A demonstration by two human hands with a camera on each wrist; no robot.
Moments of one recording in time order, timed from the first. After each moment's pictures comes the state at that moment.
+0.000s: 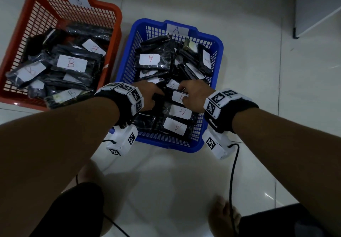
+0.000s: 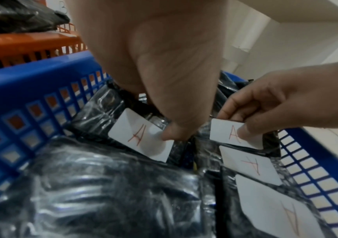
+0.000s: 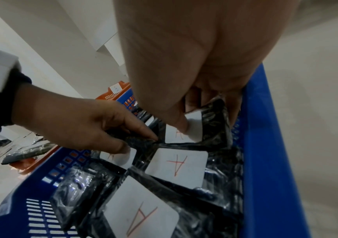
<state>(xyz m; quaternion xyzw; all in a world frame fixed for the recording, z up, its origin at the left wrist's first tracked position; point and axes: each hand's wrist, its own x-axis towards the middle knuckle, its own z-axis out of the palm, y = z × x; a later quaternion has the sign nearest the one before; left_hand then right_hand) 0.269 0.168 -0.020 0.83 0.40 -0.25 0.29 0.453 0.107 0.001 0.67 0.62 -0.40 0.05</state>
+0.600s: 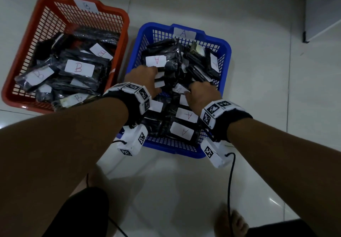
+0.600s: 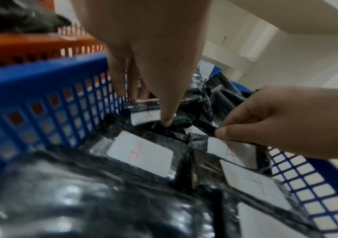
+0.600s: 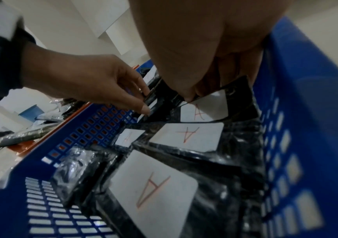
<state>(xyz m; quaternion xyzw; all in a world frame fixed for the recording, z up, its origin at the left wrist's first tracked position) 0.269 0.193 -0.025 0.81 0.55 -0.11 0.18 0.440 0.112 -0.015 0.75 0.60 -0.27 0.07</state>
